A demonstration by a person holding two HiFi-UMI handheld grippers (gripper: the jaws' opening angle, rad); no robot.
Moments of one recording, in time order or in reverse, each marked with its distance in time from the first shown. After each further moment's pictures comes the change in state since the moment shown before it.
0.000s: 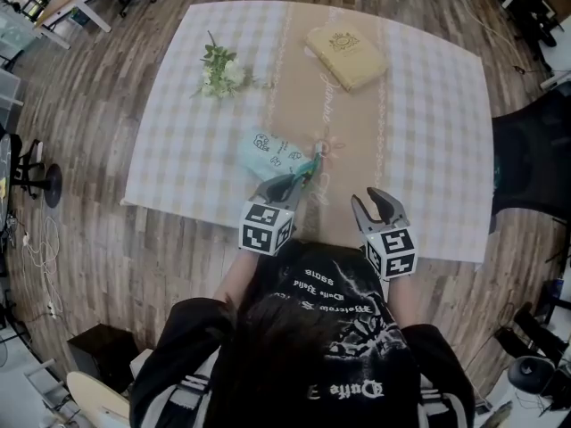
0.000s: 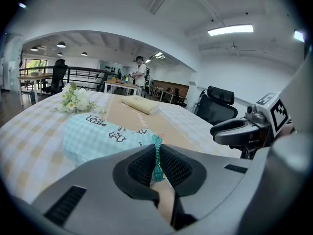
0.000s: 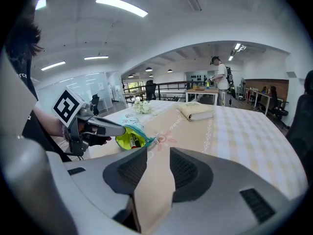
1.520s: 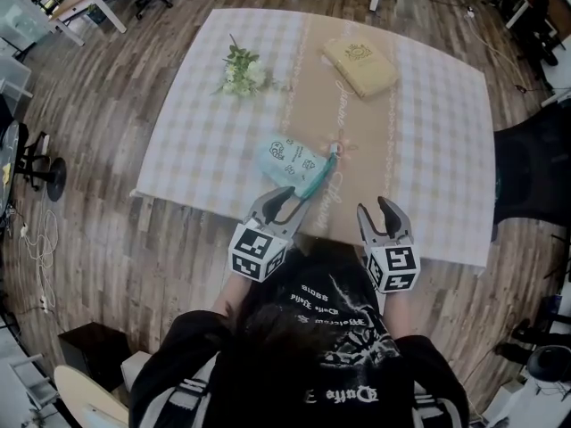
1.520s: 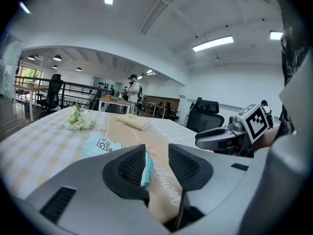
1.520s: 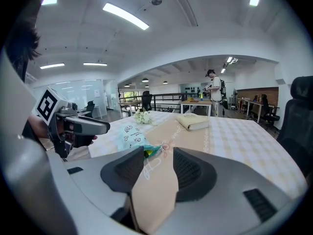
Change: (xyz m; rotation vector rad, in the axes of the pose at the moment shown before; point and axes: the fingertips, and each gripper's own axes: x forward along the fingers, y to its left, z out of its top) left arm -0.100 -0.027 0.006 0.079 -0.196 -0.074; right arm -0.039 0.044 0.007 0.002 -0.138 -0.084
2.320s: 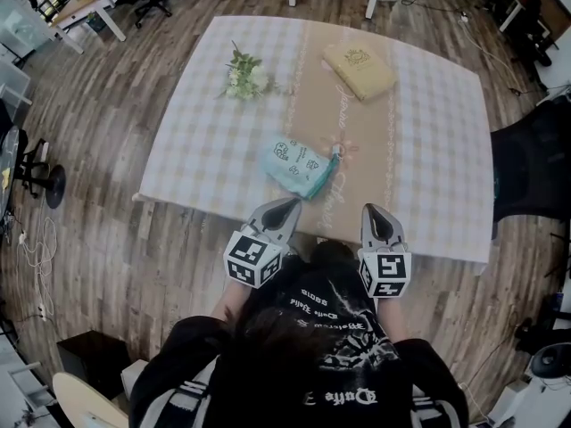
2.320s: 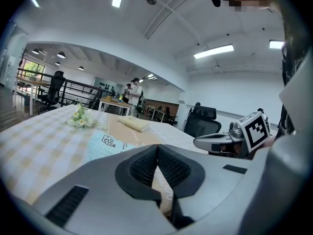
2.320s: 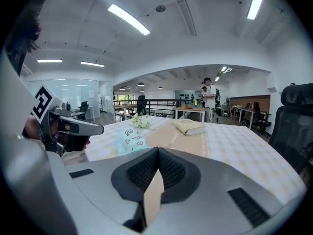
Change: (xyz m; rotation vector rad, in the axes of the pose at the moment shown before) left arm -0.031 -0.001 -0.005 -0.048 -0.054 -0.021; right arm -0.013 0.026 0.003 -0.018 -0.065 -0.089
